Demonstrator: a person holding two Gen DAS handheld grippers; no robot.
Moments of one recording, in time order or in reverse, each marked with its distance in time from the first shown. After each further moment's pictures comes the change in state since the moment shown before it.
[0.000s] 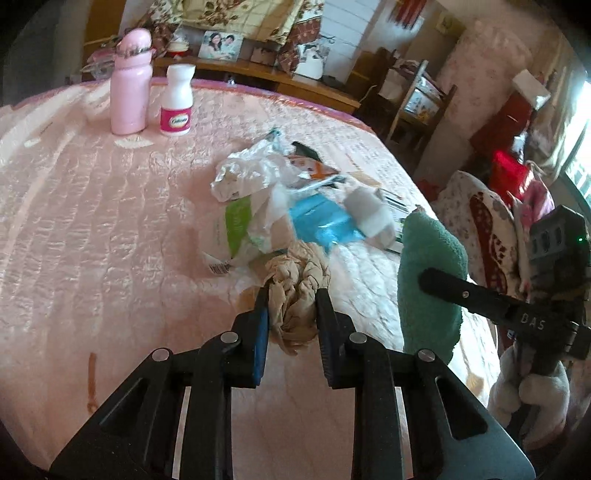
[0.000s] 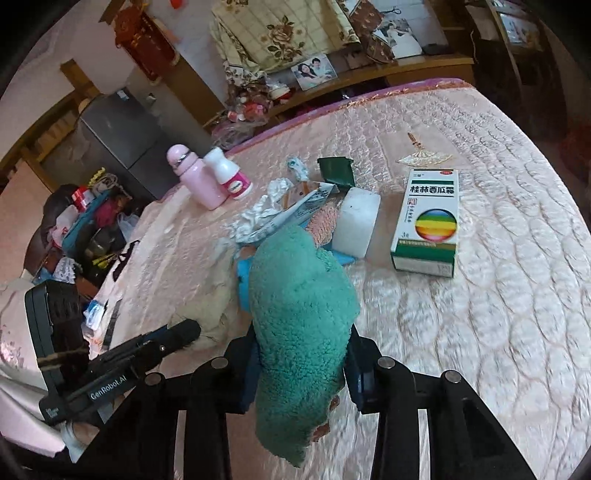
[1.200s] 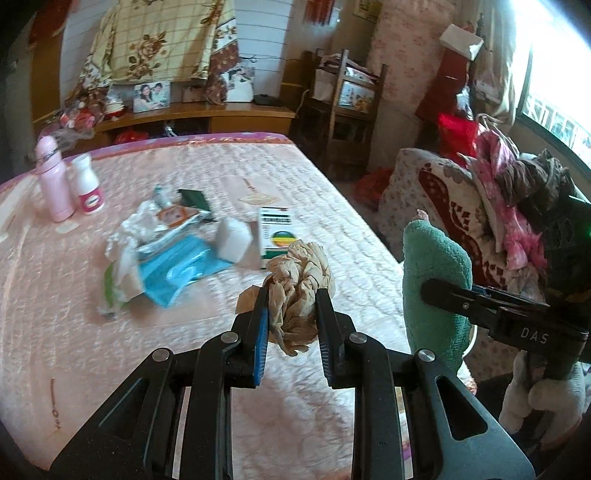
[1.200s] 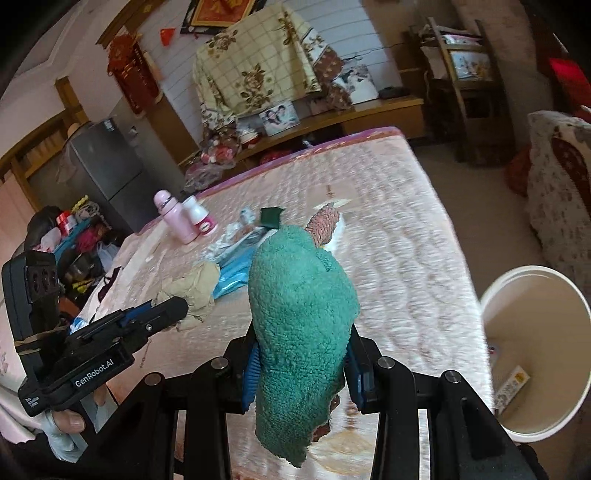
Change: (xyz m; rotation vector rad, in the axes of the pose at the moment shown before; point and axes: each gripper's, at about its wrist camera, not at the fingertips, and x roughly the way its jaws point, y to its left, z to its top) left arm -0.006 -0.150 0.000 0.254 -0.064 -0.040; right arm -0.139 -0.046 -0.038 0.021 -0.169 -0.155
